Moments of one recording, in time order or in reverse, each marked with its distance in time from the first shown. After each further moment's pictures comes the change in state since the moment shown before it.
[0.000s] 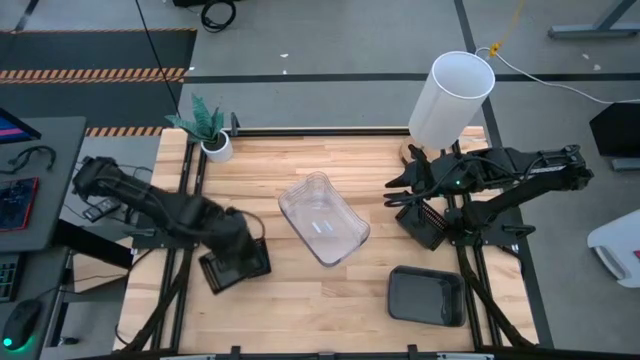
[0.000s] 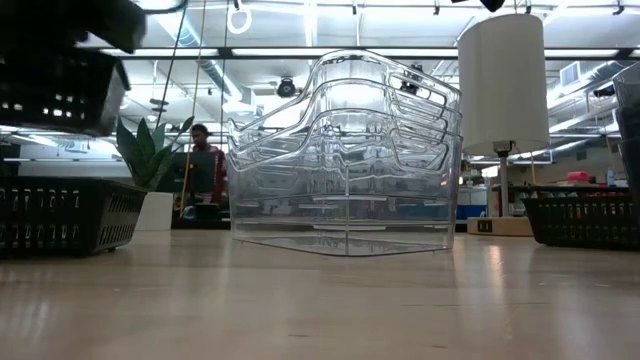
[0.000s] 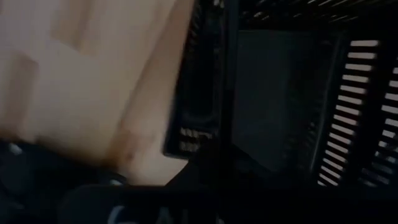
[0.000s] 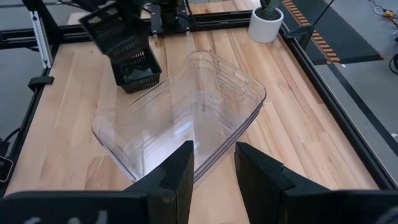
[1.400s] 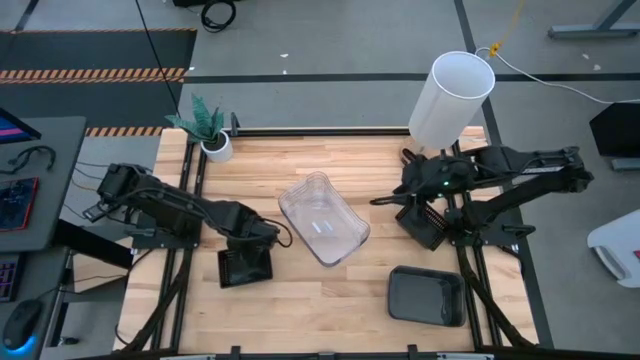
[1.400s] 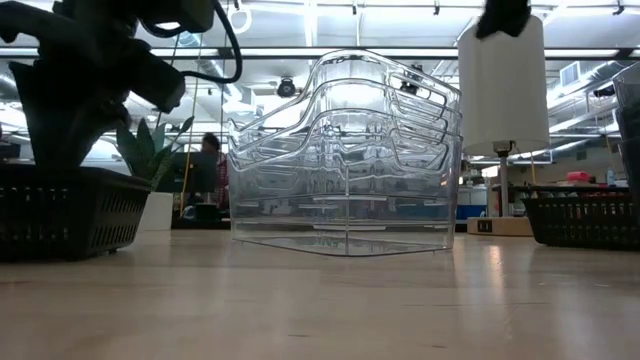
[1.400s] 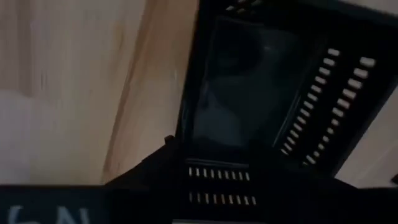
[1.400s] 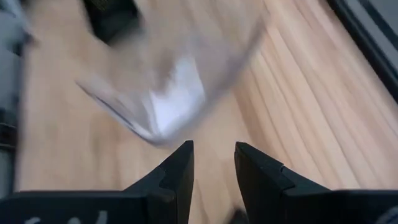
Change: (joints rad) left arm 0.107 0.294 -0.011 0.153 0.089 0.234; right arm -0.057 0.026 0.001 -0.211 -0.098 0.162
